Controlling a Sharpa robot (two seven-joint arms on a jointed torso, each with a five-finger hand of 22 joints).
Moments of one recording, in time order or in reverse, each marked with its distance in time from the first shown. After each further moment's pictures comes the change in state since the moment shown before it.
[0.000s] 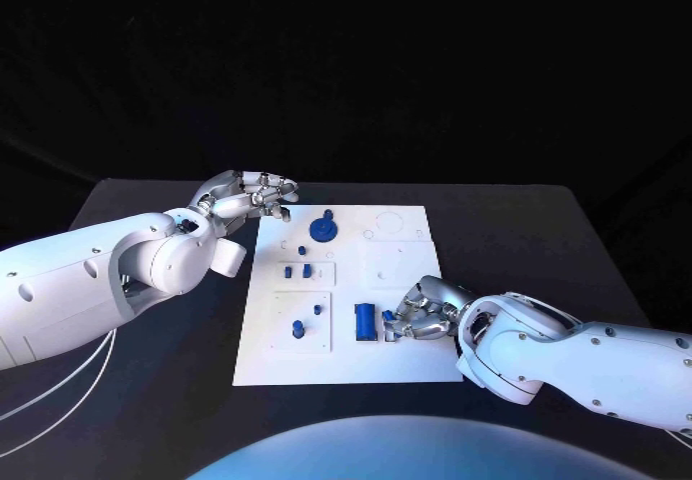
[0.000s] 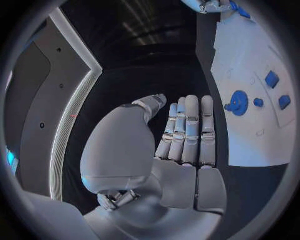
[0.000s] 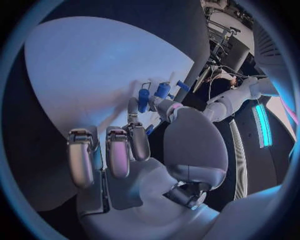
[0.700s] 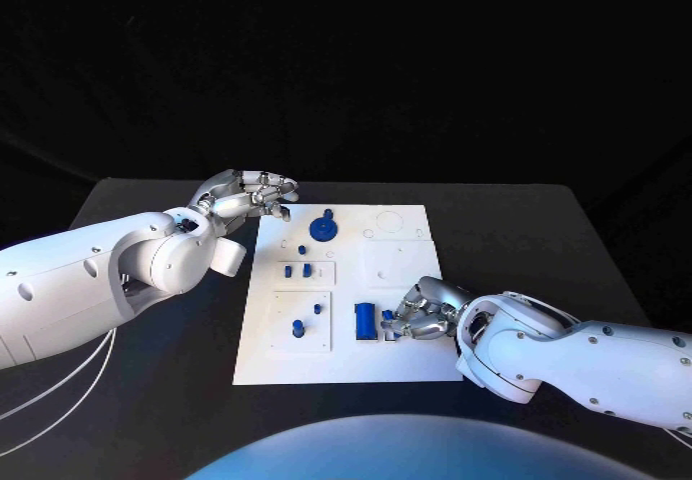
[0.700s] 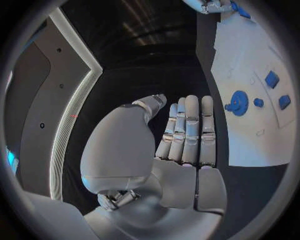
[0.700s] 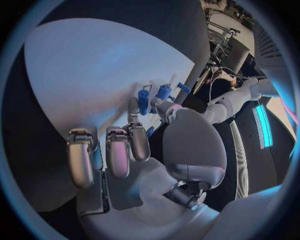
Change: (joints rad) left arm 0.000 -0.001 0.000 0.001 0.000 0.000 0.000; left_hand 0.000 0.000 0.000 0.000 0.000 -0.008 0.000 0.000 0.002 0.000 0.000 0.000 0.002 0.000 0.000 0.000 0.000 0.000 0.000 0.000 0.000 -0.001; right arm -0.001 0.006 0.000 -0.005 0.000 0.016 -0.003; right_hand -0.031 0.005 -0.076 0.040 -0.075 0.007 0.000 -0.004 -0.010 0.000 0.000 0.004 0.000 0.000 0.000 0.000 0.000 0.000 0.000 0.000 0.000 0.000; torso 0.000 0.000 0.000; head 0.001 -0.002
